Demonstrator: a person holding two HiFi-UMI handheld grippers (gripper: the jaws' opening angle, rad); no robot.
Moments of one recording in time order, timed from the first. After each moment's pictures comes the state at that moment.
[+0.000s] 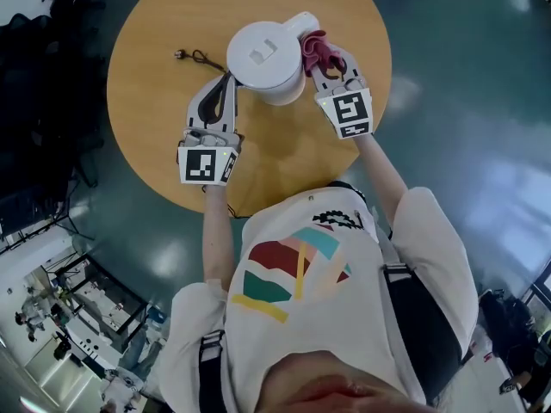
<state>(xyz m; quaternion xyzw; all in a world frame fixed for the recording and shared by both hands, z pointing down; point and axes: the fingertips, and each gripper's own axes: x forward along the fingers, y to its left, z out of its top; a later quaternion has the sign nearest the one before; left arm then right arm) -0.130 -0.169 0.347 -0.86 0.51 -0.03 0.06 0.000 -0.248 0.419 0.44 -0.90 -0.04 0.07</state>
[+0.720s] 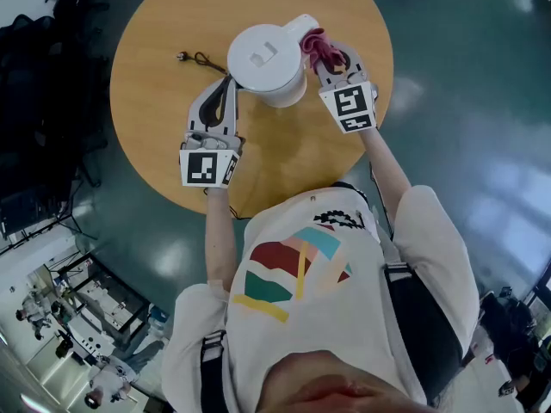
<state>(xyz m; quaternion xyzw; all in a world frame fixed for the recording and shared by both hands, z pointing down) -0.130 -0.168 0.347 -0.85 0.52 -0.04 0.06 0.008 -0.265 0.432 0.44 -0.89 -0.06 0.13</state>
